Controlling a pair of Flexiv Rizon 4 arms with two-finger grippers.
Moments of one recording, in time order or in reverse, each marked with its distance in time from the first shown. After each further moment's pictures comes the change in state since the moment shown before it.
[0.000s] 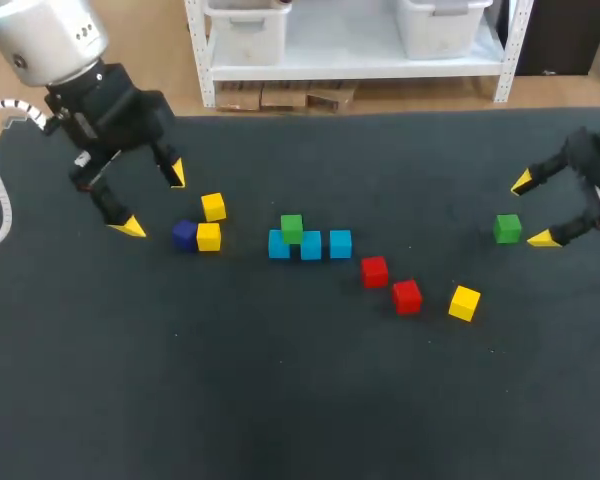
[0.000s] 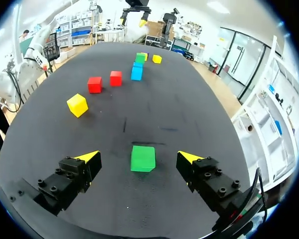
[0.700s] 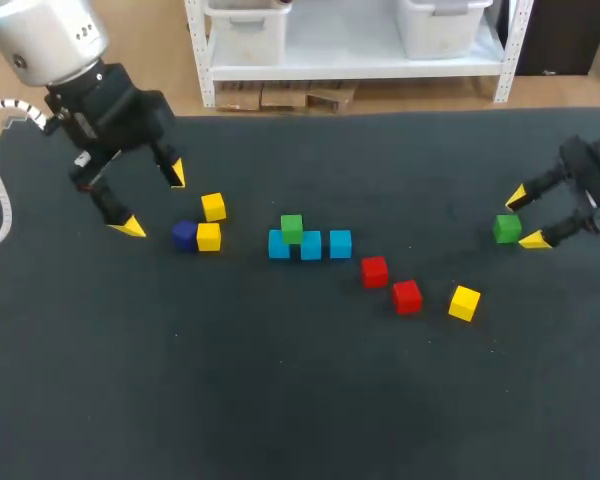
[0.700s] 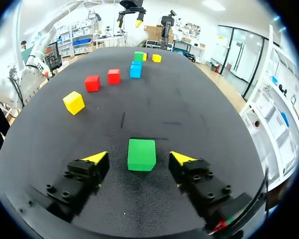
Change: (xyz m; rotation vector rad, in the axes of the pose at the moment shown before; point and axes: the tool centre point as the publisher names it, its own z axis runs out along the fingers) left arm 0.000 0.000 0.000 0.000 0.000 0.000; right arm 0.013 -0.001 0.020 -0.042 -0.054 0.050
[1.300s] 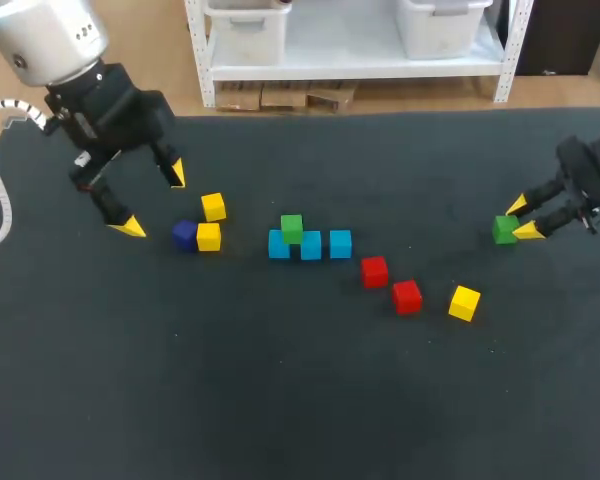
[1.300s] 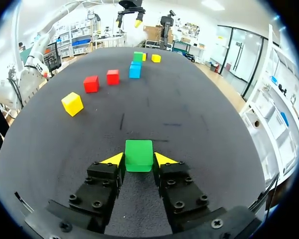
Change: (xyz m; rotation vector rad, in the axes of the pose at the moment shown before) left arm 0.000 0.000 0.000 0.000 0.000 0.000; right arm -0.004 -0.001 0.003 0.006 -0.006 0.003
